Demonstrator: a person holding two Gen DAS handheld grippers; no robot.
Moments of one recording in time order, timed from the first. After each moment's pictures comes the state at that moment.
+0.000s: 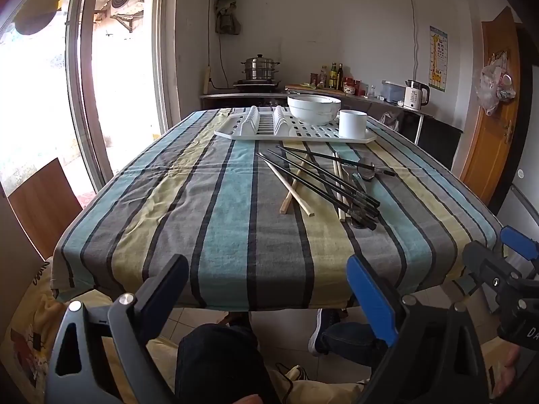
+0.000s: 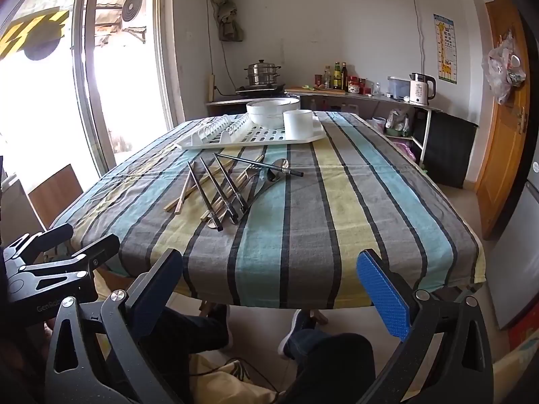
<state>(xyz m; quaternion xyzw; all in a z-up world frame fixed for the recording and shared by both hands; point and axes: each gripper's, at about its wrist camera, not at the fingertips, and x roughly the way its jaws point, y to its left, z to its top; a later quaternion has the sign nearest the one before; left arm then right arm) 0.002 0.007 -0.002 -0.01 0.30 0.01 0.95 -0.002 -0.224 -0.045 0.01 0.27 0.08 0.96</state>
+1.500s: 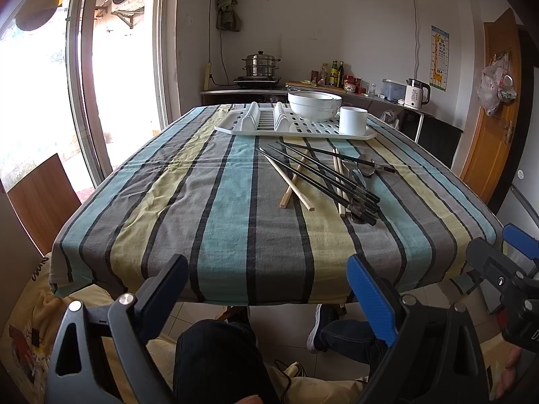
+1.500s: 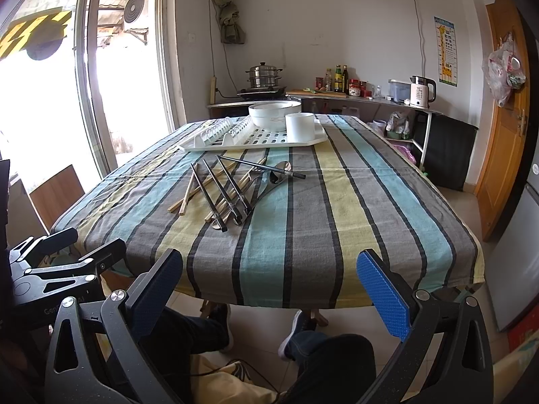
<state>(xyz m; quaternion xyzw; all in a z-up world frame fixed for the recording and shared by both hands) -0.001 0.006 -0.004 -0.01 0.30 0.01 0.95 -0.006 -0.221 -0.043 0.00 0.26 0.08 0.96</state>
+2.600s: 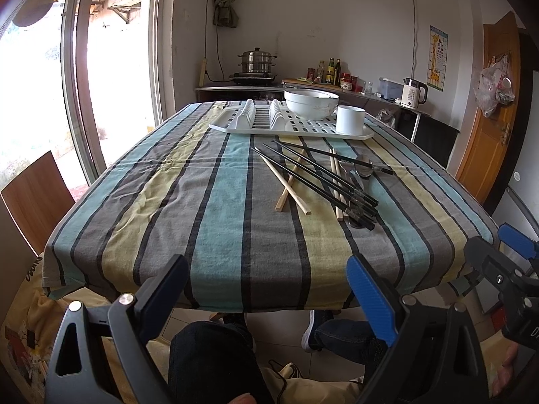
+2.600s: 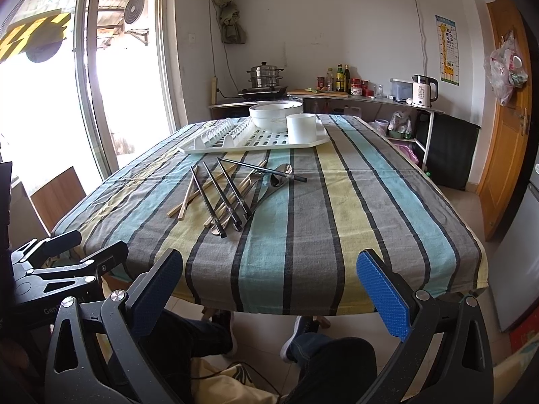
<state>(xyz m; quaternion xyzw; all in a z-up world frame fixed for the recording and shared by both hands) 0.005 0.008 -0.005 -0.03 0.31 0.00 0.95 0.000 -0.221 -0.039 0.01 0.26 0.09 0.96</state>
